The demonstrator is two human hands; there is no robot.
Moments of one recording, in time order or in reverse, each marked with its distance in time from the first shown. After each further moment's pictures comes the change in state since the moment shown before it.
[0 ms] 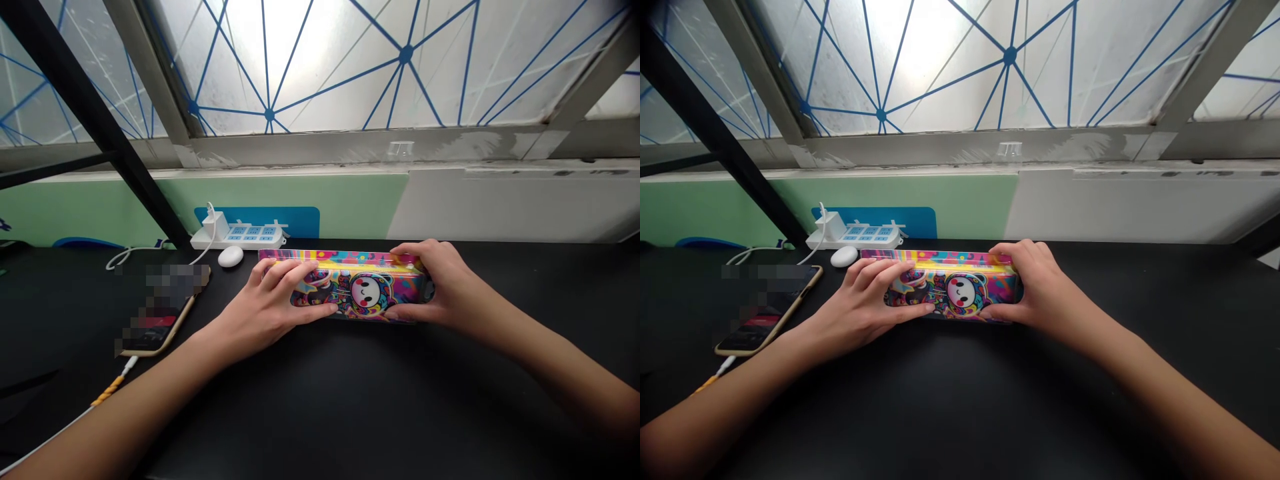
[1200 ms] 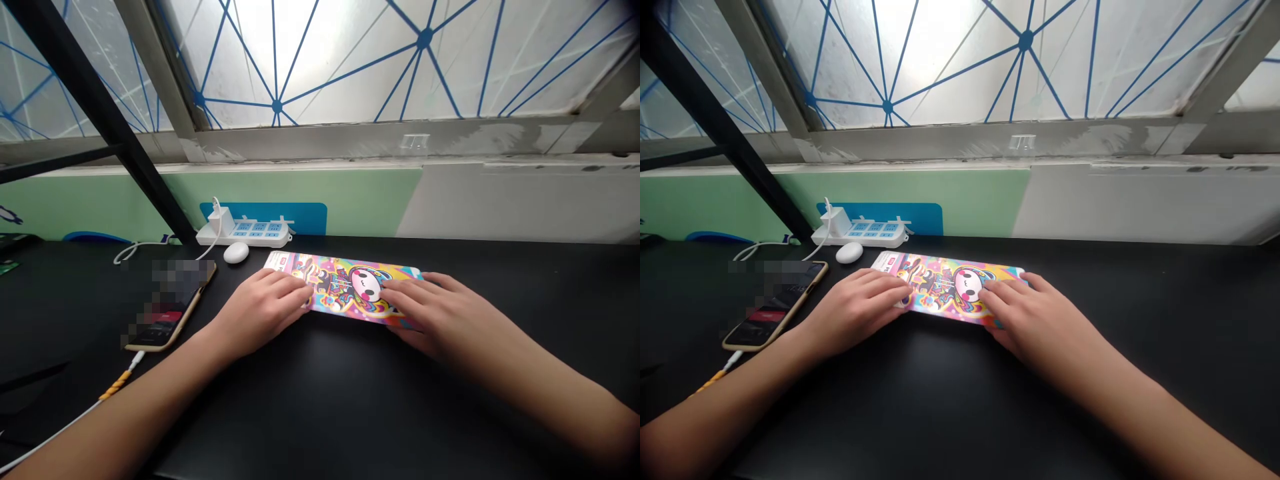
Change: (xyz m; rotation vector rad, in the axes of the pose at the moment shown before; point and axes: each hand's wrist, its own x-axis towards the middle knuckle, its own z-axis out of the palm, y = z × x) left_hand -0.004 -0.006 0.000 -0.113 0.058 -0.036; right_hand -0.014 -0.035 0.018 -0.357 -0.100 -0.340
